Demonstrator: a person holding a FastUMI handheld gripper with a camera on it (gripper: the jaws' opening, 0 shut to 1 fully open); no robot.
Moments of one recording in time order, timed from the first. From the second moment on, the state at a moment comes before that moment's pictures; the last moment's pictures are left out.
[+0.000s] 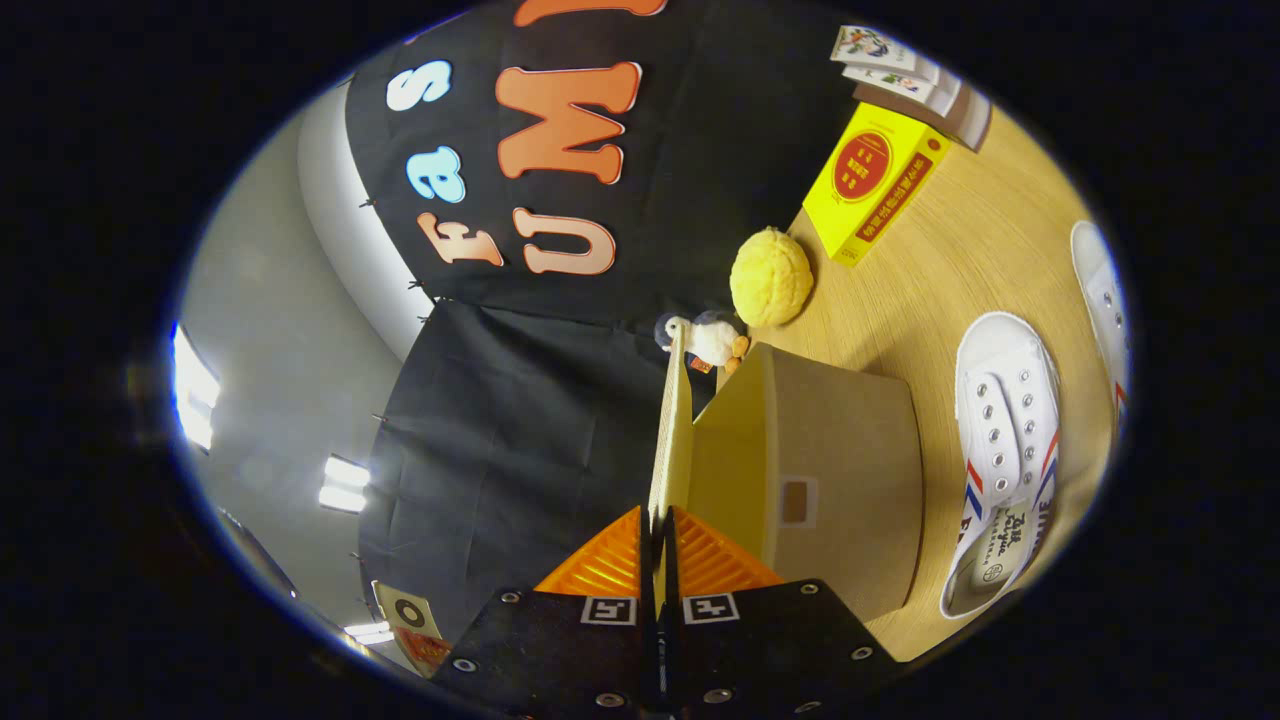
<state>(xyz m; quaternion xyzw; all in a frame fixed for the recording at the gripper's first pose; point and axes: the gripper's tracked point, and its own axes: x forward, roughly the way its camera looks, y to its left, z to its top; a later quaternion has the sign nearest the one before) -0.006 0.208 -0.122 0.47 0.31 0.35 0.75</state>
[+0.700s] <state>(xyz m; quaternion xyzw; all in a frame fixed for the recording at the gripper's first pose) -0.019 0.346 -0.032 0.38 0.27 0.39 0.79</state>
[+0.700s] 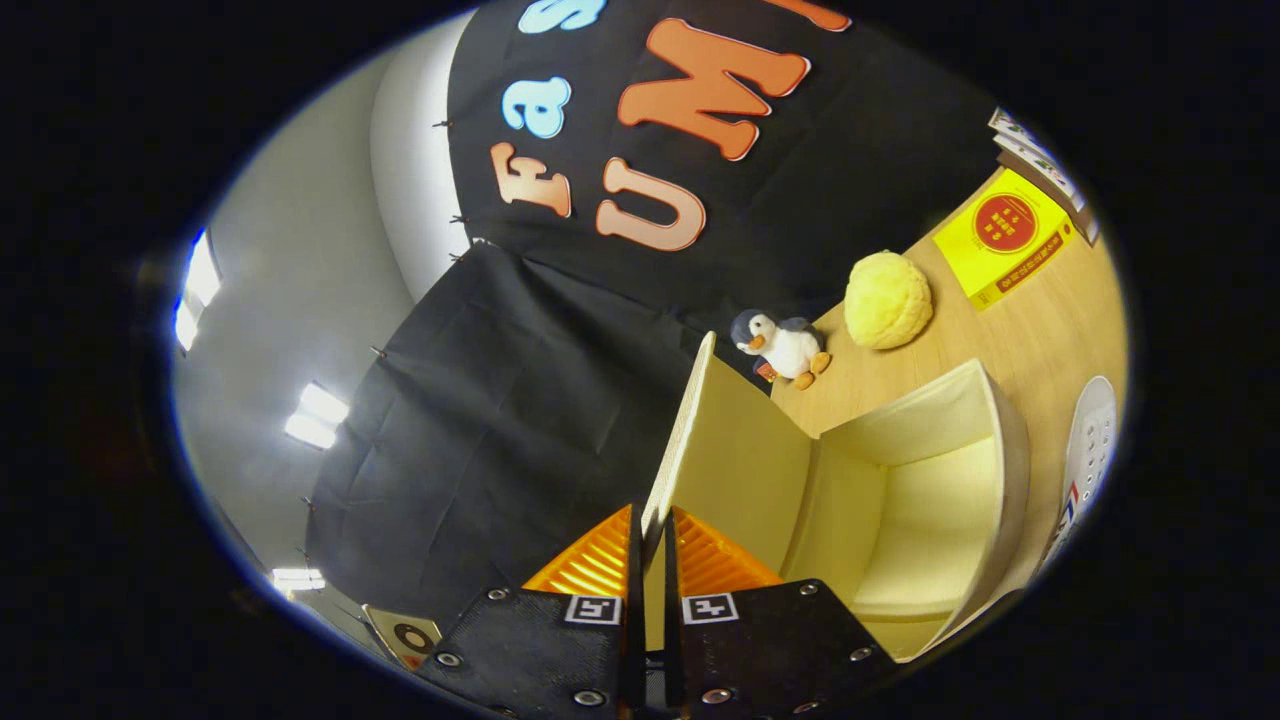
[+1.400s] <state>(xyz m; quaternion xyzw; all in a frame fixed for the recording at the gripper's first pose) -0.018 0.429 -0.079 0.22 0.29 0.35 0.86</state>
